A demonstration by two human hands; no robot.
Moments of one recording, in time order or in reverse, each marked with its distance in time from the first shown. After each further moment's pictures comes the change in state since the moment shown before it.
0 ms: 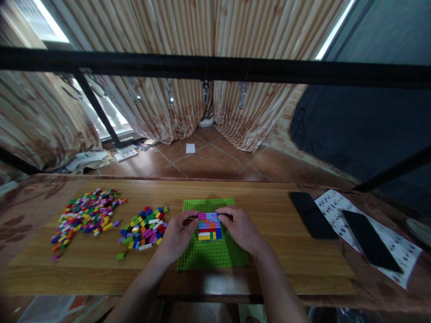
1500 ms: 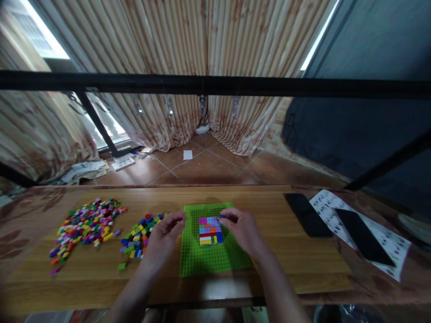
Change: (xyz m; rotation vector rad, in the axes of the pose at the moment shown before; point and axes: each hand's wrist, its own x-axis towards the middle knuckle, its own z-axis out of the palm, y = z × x) left_hand -0.005 0.002 -0.031 -0.321 0.174 0.017; right_hand -0.007 -0.014 -0.001 0.166 0.229 0.114
